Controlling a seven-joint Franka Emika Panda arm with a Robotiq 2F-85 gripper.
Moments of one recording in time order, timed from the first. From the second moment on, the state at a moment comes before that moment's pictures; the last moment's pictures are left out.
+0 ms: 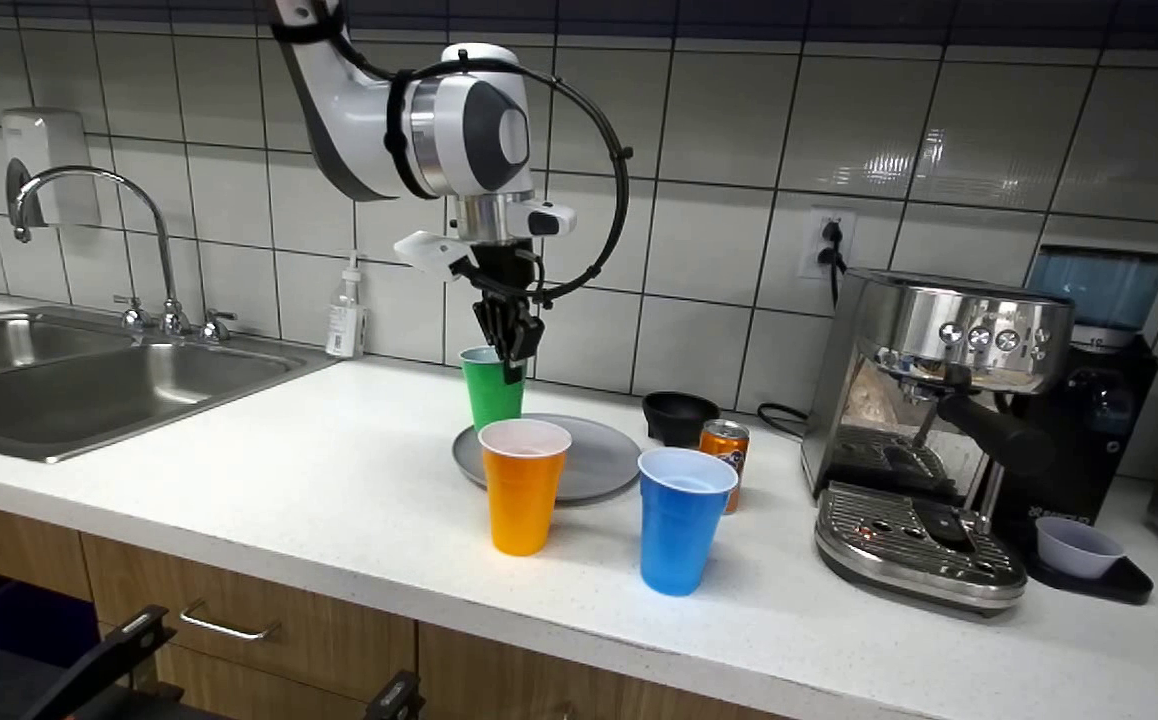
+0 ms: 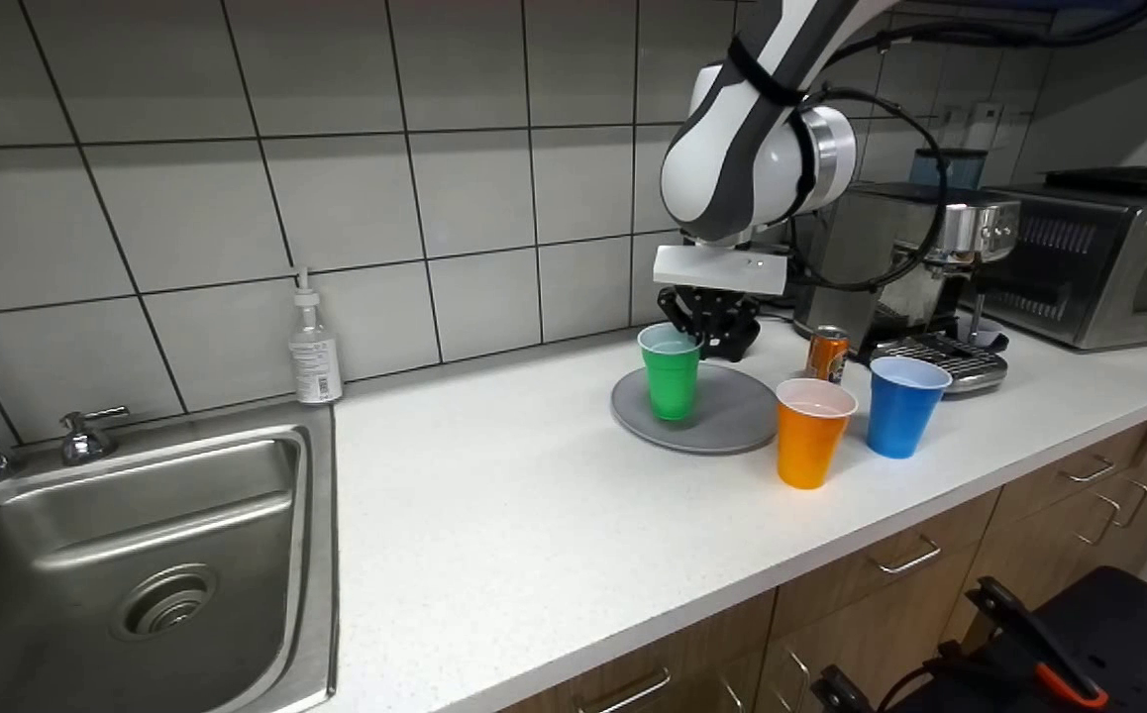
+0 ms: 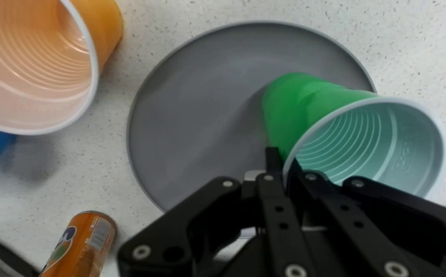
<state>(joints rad) 0.06 0.25 -0.15 -2.27 -0.13 2.69 0.68</state>
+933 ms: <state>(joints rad) 0.09 0.32 -0.16 -2.21 -0.13 2.69 0.71</state>
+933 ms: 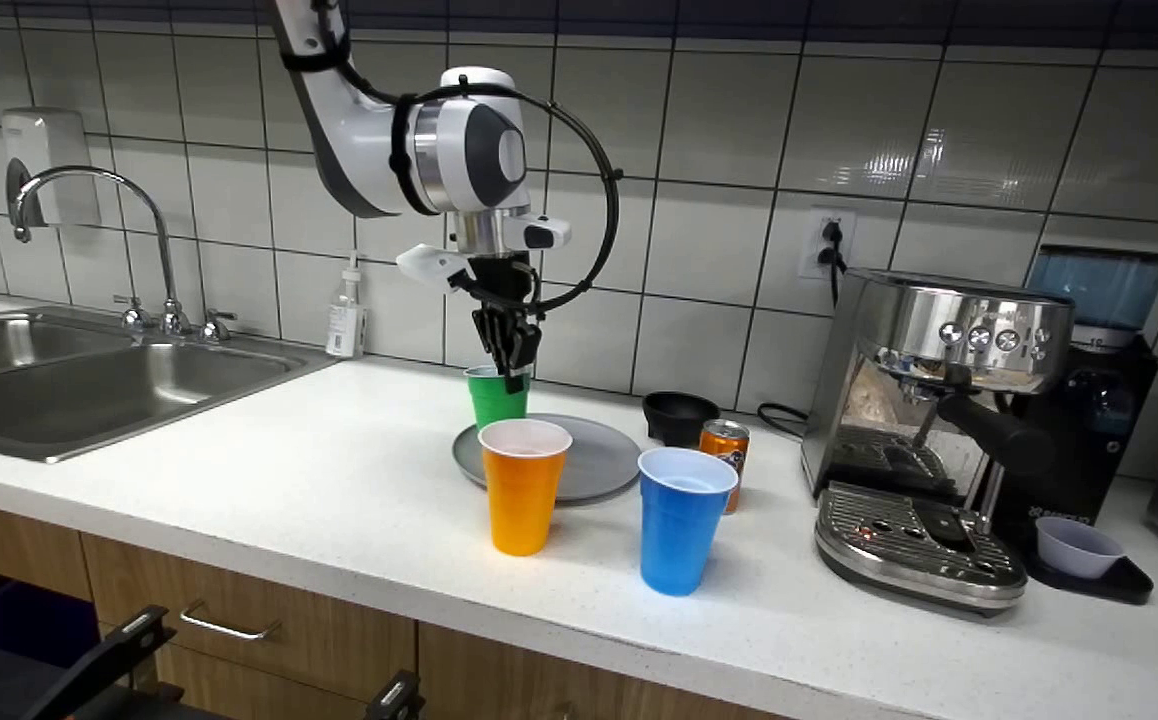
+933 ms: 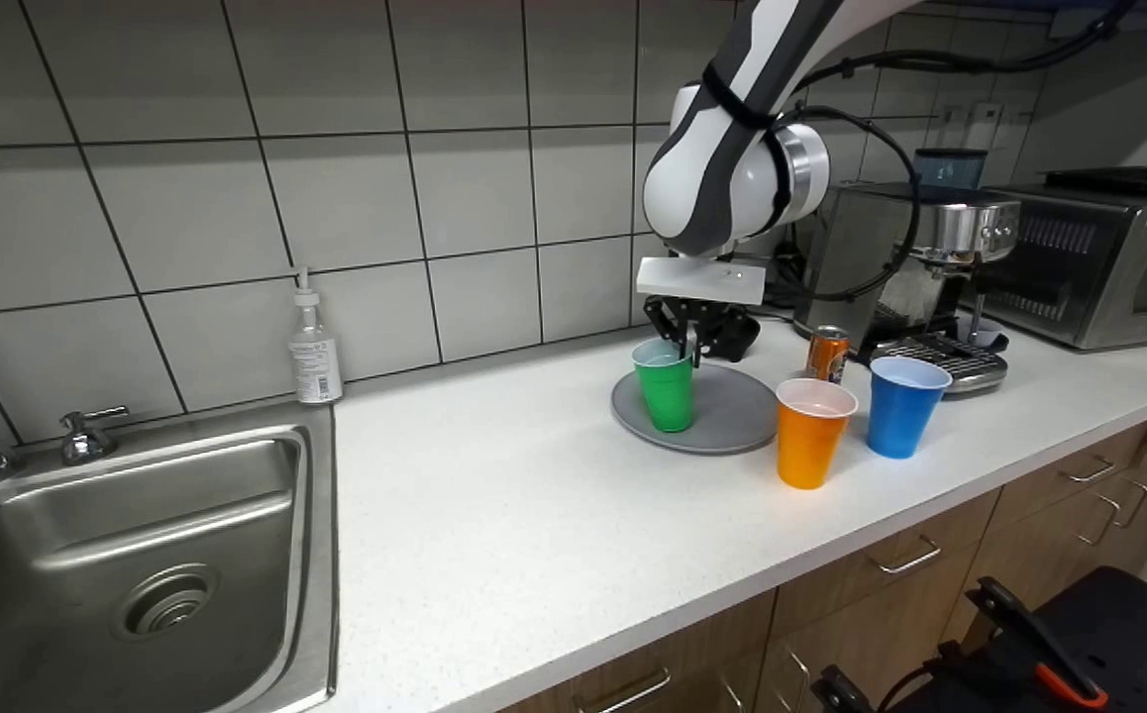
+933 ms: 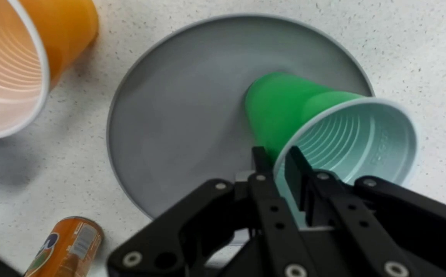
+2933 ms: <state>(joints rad) 0.00 -0.07 -0.17 -2.51 -0.09 2.63 0.66</state>
